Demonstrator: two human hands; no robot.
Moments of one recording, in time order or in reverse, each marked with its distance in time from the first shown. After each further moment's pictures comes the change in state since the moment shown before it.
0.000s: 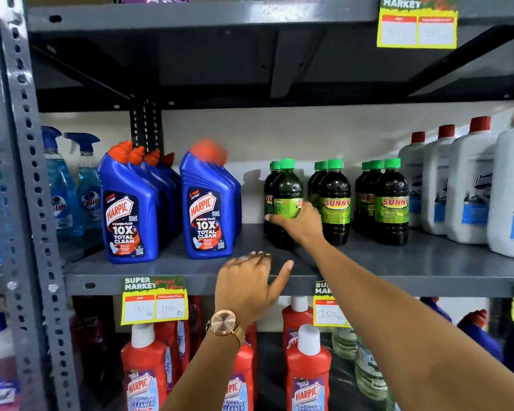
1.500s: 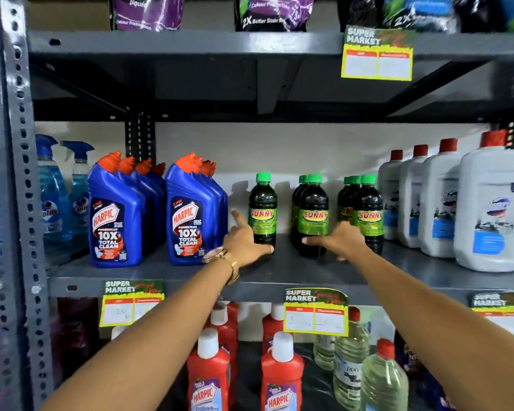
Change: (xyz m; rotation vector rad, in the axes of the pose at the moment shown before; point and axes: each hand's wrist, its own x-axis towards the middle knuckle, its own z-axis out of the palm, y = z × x) left_hand 0.089 0.011 -0.003 -0.534 -0.509 -0.463; right_hand -0.004 0.047 -0.108 -0.181 -0.072 0.103
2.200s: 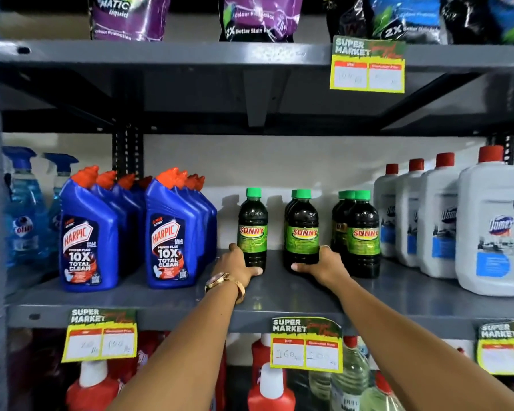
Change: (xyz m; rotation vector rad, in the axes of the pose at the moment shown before) left_hand 0.036 -0.009 0.035 0.013 0.072 -0.099; right_hand 0.035 0.025 0.033 0.049 -0.066 -0.050
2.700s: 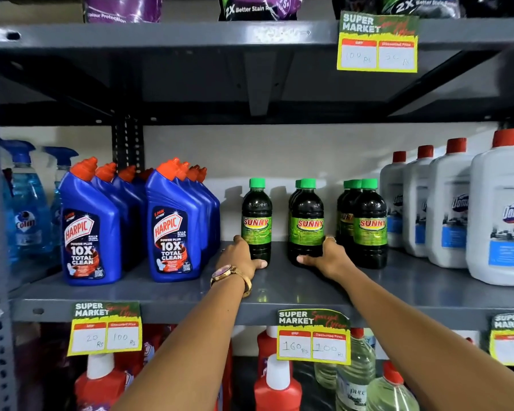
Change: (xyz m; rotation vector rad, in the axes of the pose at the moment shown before) left_hand -0.006 0.005 -0.002 0.055 -0.009 -0.005; right_hand 0.008 0.005 0.005 -0.030 -0.031 -0.037
